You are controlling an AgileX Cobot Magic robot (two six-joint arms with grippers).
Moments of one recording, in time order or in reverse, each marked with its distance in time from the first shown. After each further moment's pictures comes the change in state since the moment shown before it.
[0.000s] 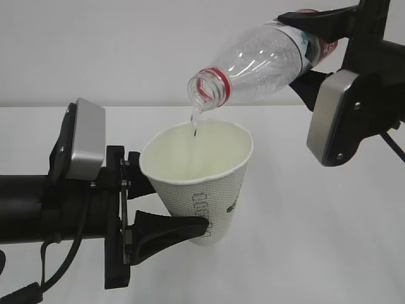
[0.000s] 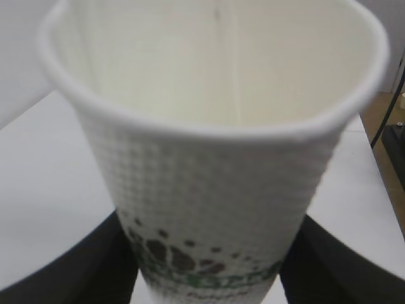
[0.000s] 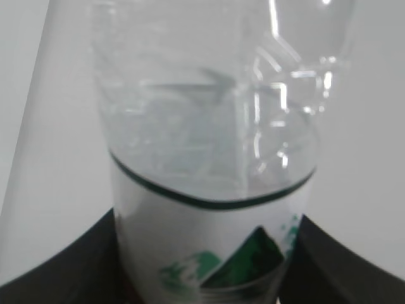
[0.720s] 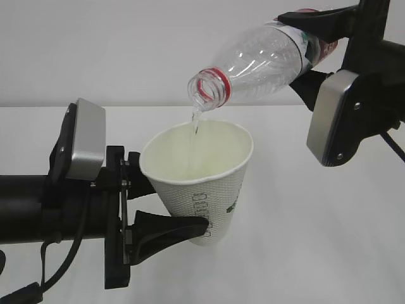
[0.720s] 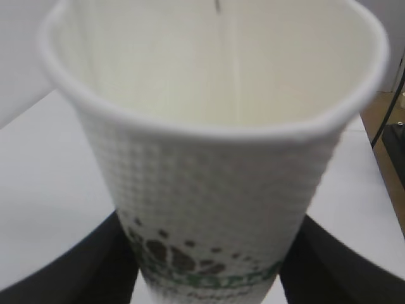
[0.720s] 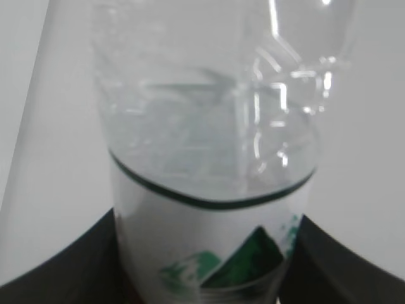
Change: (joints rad) left arm 0.000 0.000 0.000 0.000 0.002 0.000; right arm 0.000 0.000 0.000 0.000 -0.001 -0.002
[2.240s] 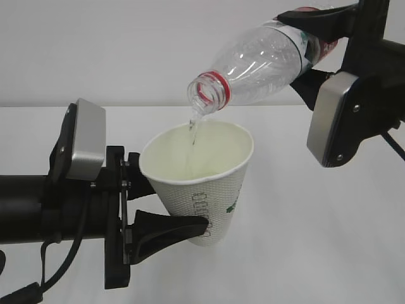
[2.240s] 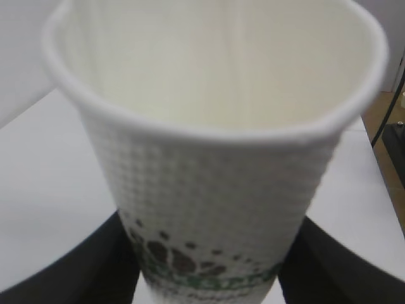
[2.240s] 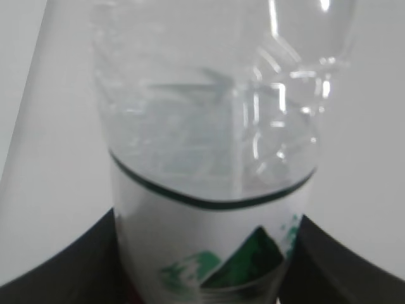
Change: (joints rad) left arm 0.000 0.000 0.000 0.000 0.000 0.000; right arm 0.000 0.000 0.000 0.000 -0.006 -0.026
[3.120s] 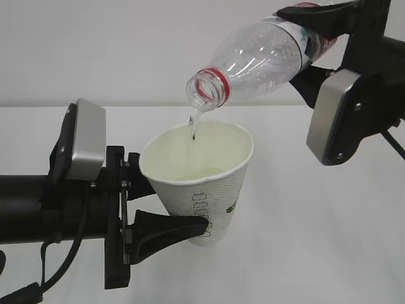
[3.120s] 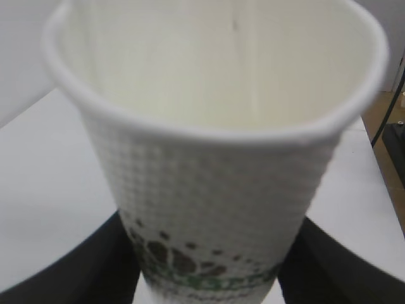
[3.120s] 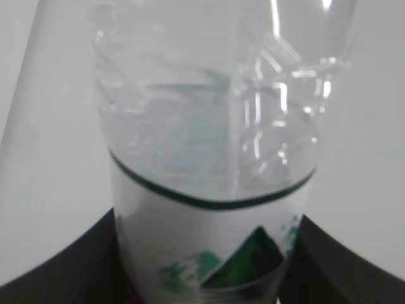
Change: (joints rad) left arm 0.000 0.000 0.000 0.000 0.002 0.000; right arm 0.000 0.000 -0.001 0.000 -0.023 -0.002
